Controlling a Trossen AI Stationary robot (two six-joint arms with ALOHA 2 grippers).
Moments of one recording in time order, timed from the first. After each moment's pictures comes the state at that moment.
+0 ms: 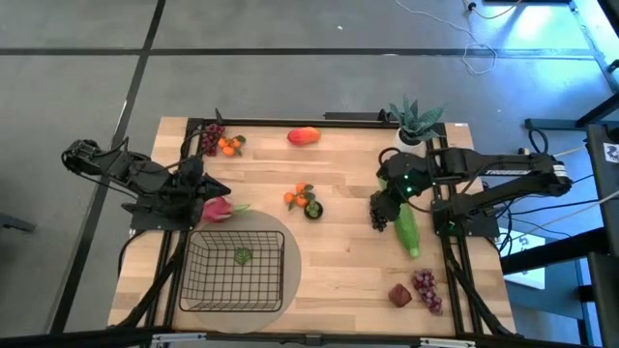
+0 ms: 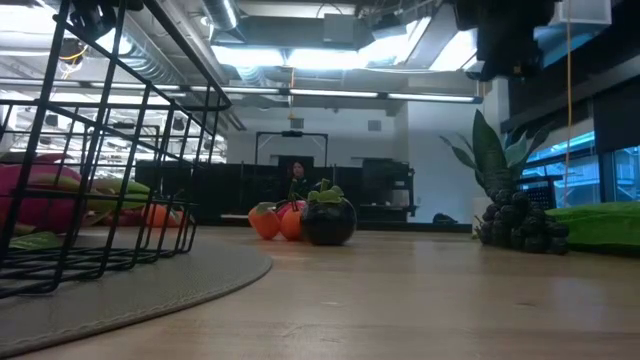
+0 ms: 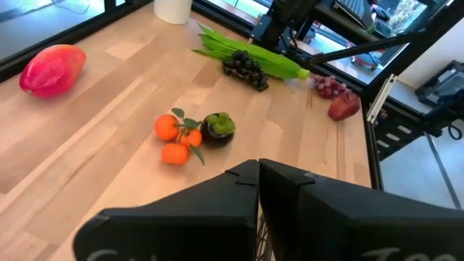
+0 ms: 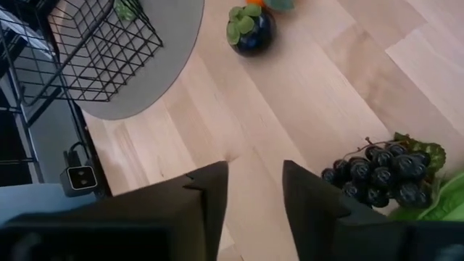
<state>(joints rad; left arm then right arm) -0.38 0.51 0.80 -0.68 -0.48 -0.62 -0.01 1.13 1.07 -0.89 -0.13 0.69</state>
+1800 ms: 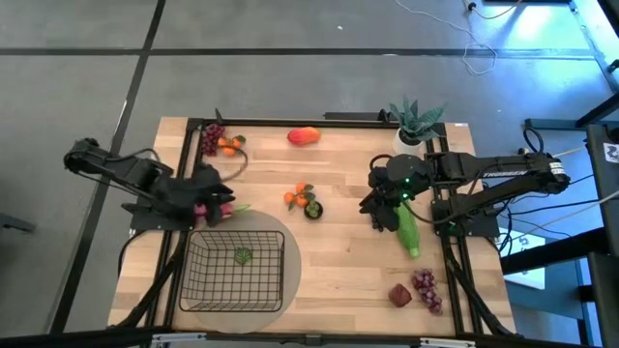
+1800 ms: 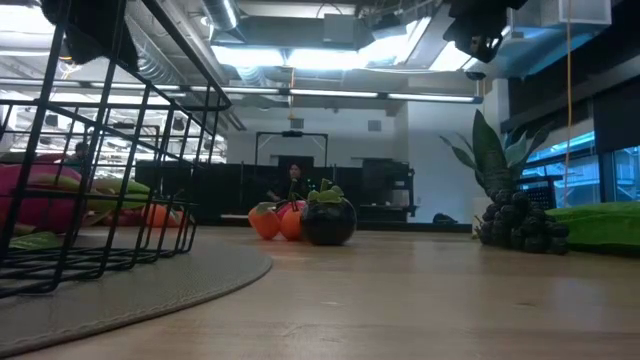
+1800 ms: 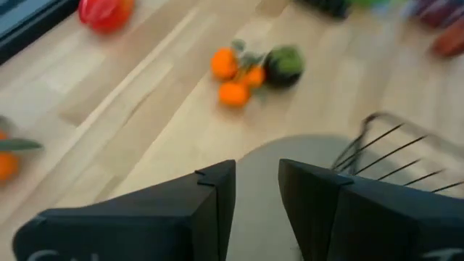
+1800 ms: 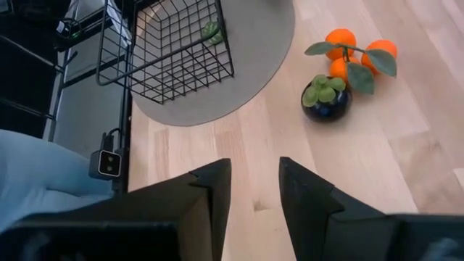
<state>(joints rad) -0.36 0.71 0.80 -0.87 -0.51 -0.71 0.05 1.14 1.07 -0.66 -0.18 0.41</state>
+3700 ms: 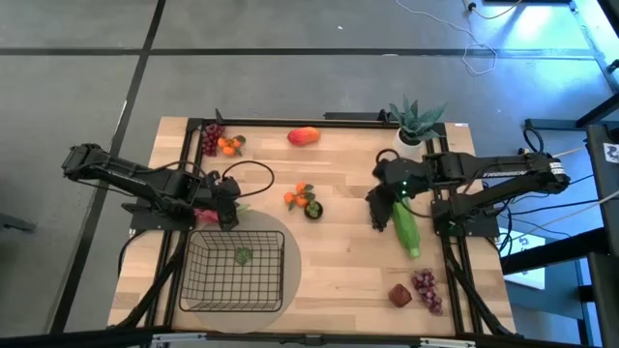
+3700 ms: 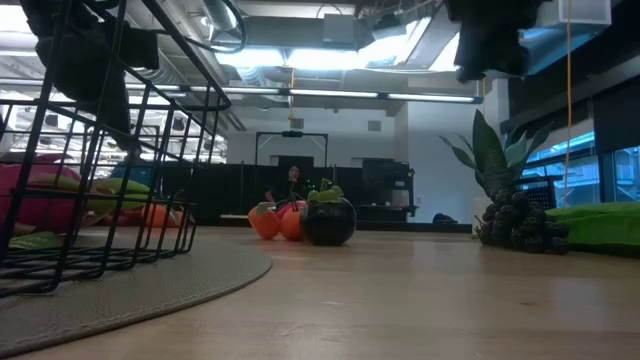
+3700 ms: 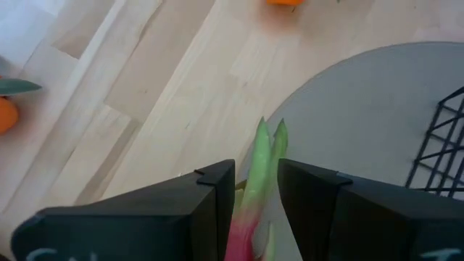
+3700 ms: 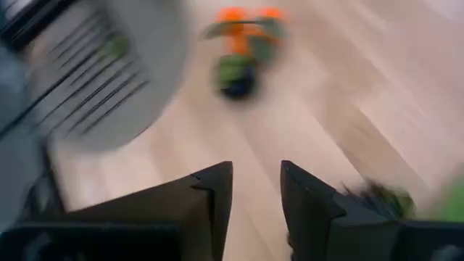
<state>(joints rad) -0.21 0.90 0.66 -0.80 -0.37 -0.62 0.04 1.15 1.07 -0.84 0.10 0.74</state>
